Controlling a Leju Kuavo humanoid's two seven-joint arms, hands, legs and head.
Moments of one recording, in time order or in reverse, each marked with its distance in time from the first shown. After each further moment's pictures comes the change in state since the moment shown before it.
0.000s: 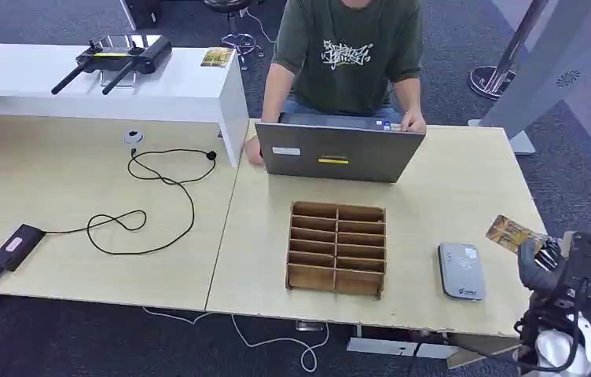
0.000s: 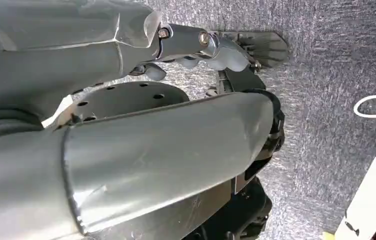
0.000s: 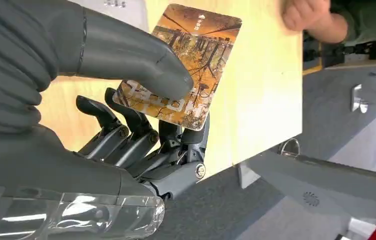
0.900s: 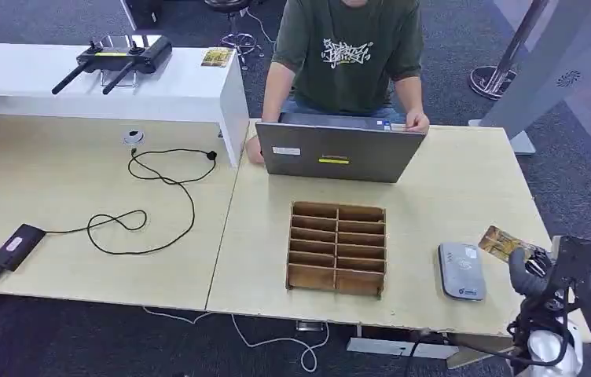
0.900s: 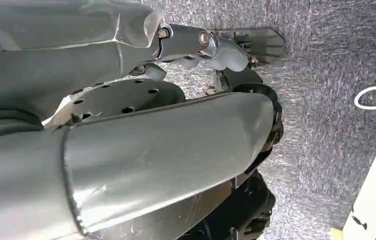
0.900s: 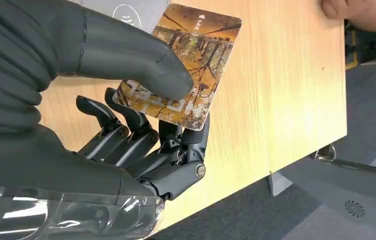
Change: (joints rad) left arm -0.018 0.017 -0.090 0.032 0.042 0.000 -0.010; right arm -0.028 0.000 -0.002 0.111 -0.018 -0.017 0.030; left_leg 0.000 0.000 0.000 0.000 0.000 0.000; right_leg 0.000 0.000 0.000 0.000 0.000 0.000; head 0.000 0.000
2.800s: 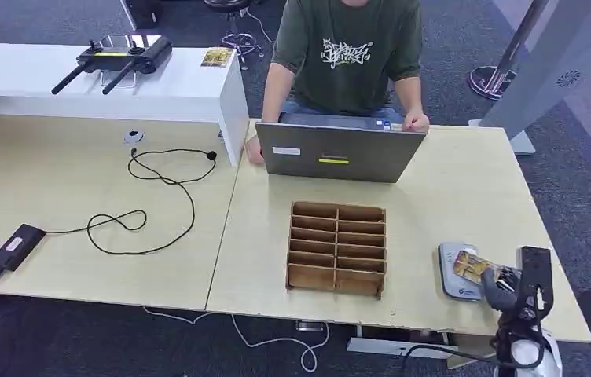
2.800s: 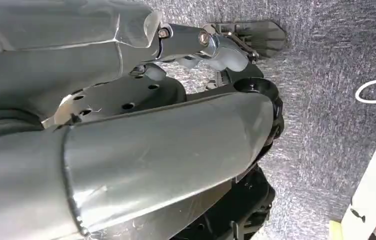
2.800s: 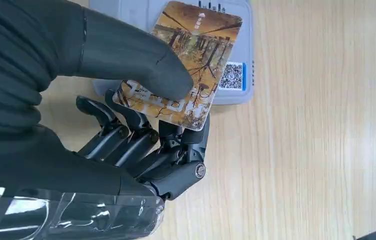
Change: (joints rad) left arm 0.000 0.026 -0.132 0.026 0.154 0.000 0.000; right arm 0.025 -0.018 0.074 0.102 0.003 0.045 0.072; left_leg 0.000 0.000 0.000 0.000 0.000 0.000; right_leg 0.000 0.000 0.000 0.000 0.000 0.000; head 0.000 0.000
